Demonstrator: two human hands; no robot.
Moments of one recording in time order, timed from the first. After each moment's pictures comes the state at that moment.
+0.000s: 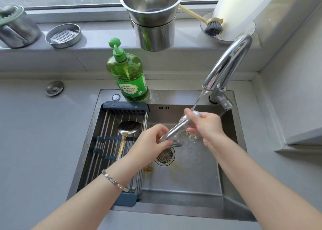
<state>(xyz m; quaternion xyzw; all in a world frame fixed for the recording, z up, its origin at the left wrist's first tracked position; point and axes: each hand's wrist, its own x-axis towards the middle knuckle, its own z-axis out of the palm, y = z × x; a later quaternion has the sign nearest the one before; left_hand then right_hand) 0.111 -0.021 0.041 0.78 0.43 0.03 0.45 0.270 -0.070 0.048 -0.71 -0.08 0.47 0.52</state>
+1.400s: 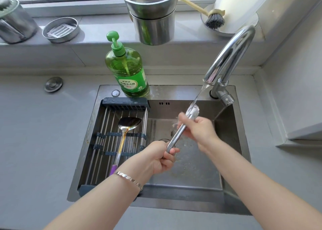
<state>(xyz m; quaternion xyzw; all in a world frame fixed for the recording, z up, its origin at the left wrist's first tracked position) 0.132 -0.042 0.032 0.13 0.58 -0.05 0.80 0.257 -0.077 0.018 -0.65 -0.09 0.52 0.54</state>
